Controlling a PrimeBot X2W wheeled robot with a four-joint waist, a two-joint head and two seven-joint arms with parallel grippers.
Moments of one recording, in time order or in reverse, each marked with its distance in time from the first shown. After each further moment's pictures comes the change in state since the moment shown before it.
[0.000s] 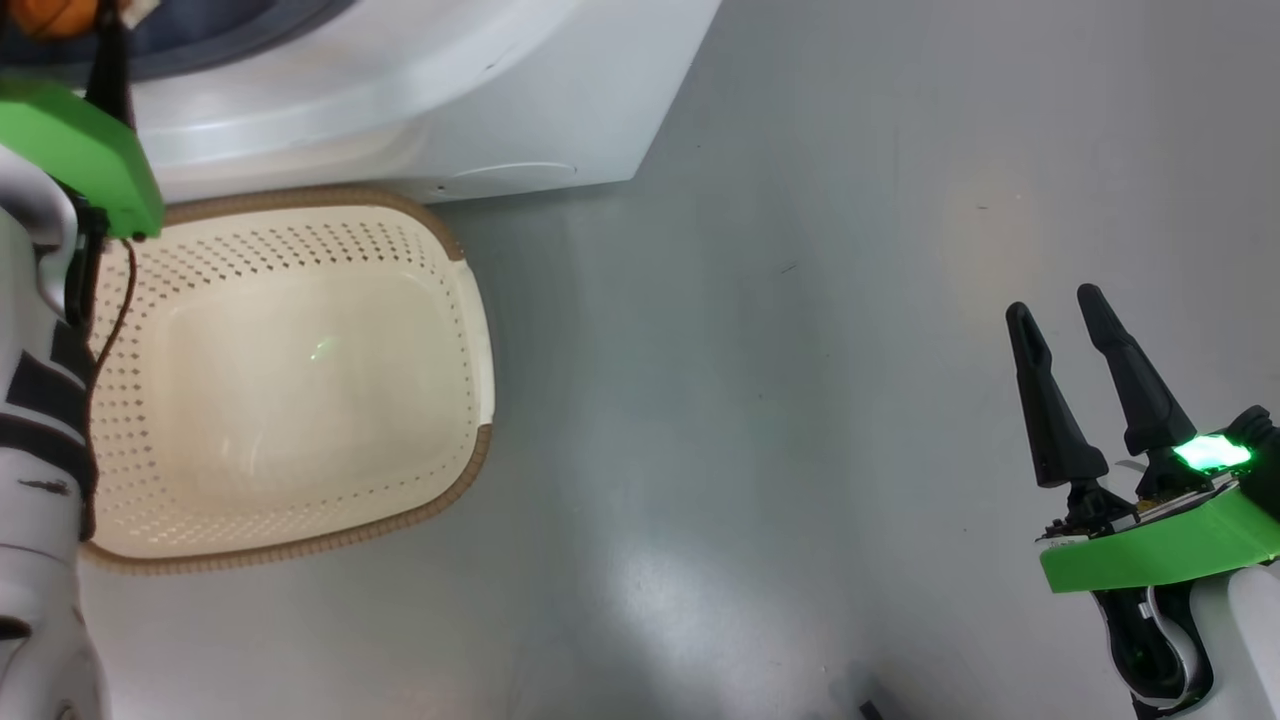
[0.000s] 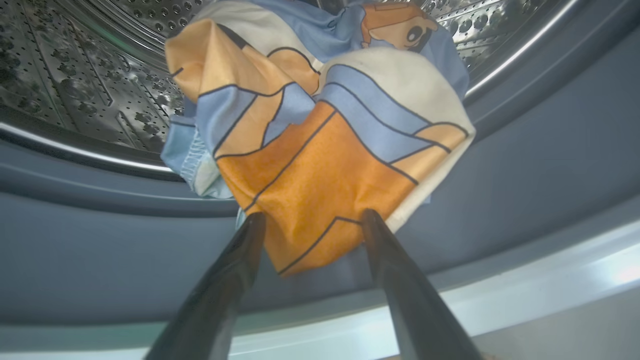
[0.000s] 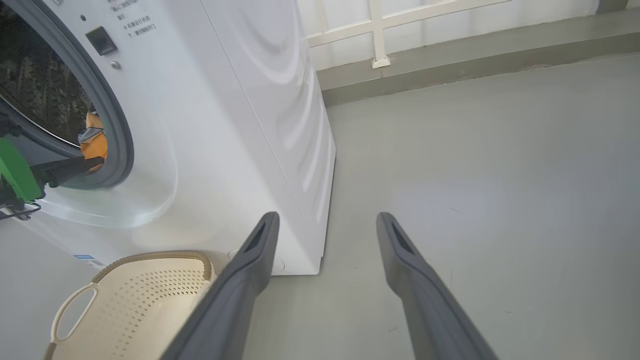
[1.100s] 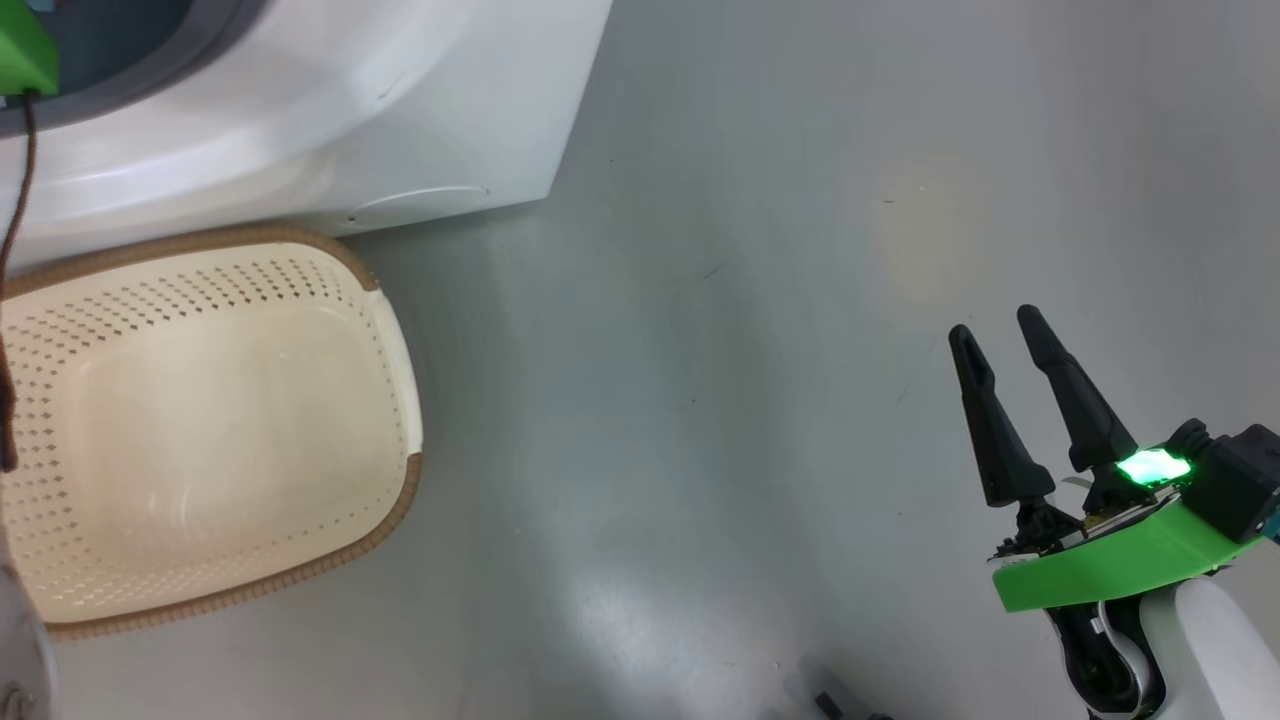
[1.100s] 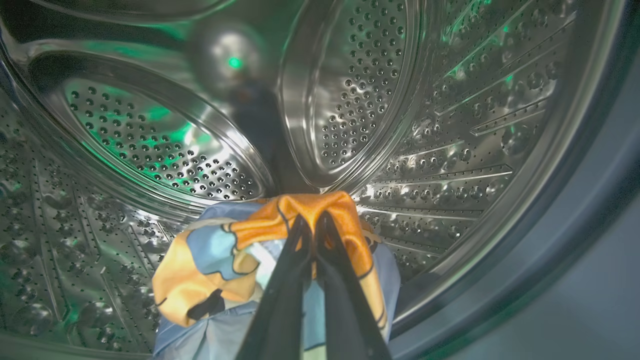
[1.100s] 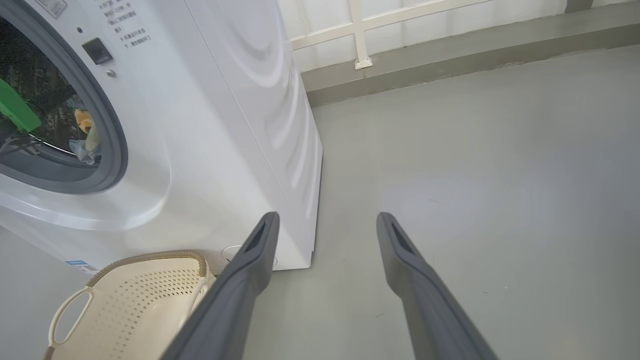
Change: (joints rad) left arm -0.055 0.041 -0.009 -0.217 -0.073 0.016 0.000; right arm 0.000 0.035 0.052 0.015 0.003 0.000 0.000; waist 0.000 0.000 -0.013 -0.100
